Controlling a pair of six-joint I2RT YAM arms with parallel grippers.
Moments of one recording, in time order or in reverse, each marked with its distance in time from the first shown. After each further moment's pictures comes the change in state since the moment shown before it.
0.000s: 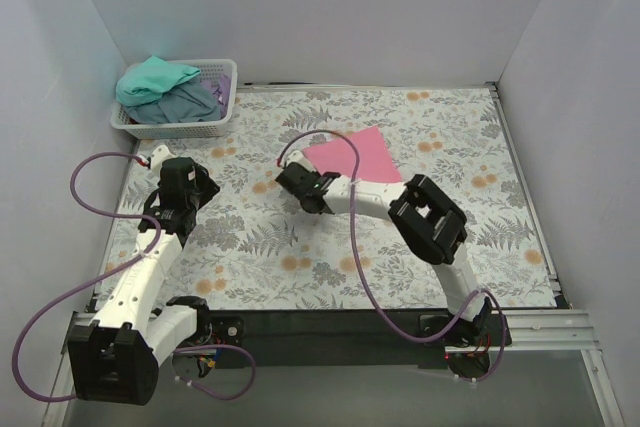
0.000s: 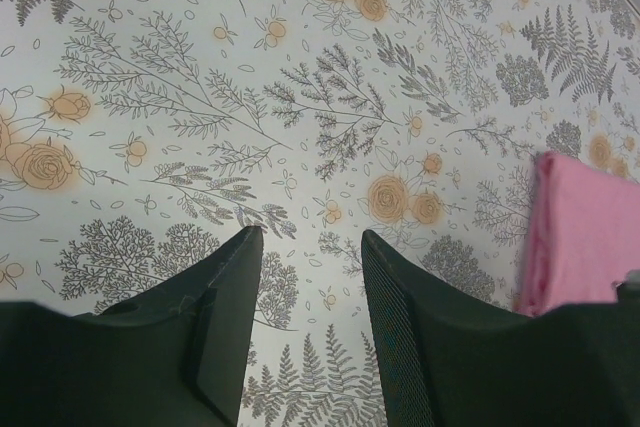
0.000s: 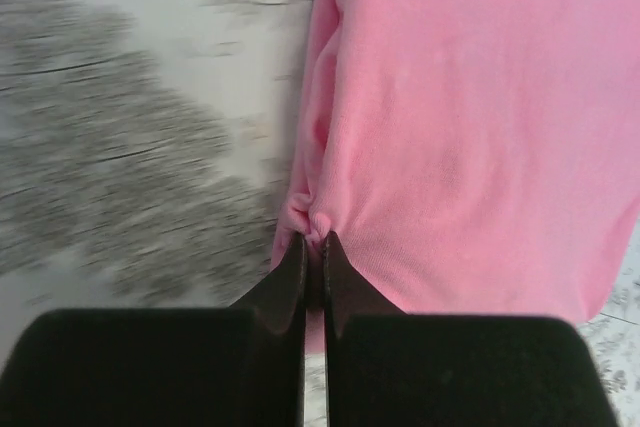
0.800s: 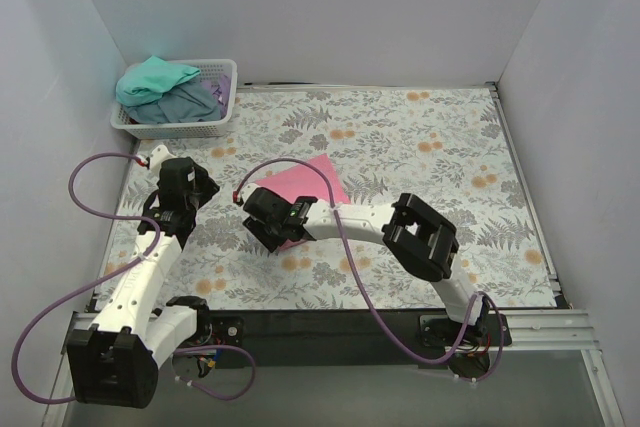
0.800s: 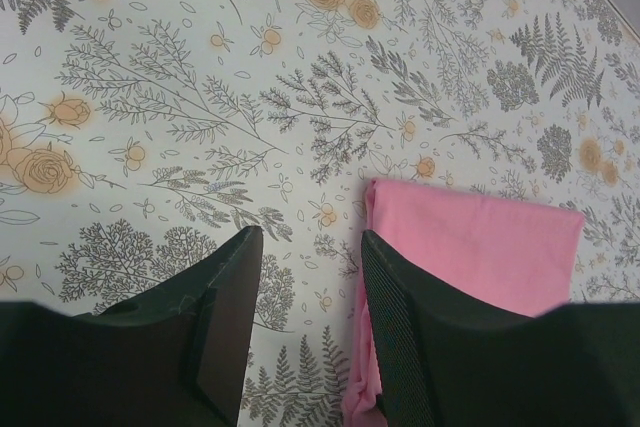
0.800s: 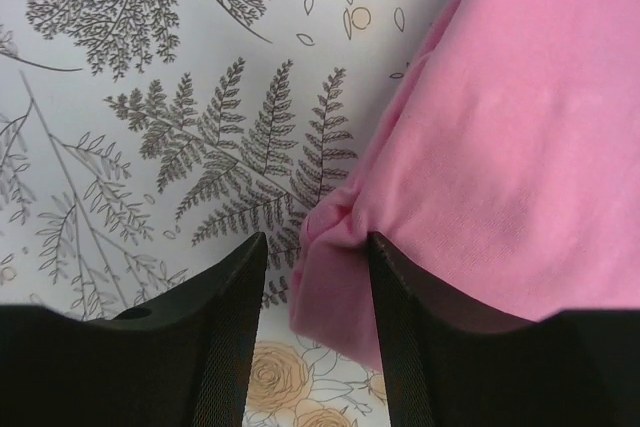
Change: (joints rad) left arm -0.004 -0.016 0.000 0.002 -0.007 0.000; right arm 0.163 -0.033 0.043 0.060 -0.465 0.081
